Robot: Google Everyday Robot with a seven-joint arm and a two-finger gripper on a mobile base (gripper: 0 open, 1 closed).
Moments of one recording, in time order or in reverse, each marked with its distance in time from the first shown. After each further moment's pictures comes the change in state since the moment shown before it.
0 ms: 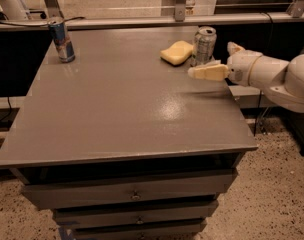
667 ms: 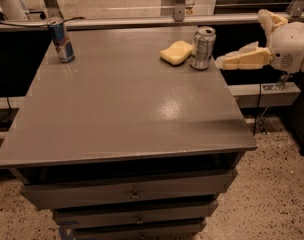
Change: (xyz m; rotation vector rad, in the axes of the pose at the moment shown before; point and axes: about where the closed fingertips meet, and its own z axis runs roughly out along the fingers) arm -0.098 0.037 -0.103 -0.053 -0.038 -0.229
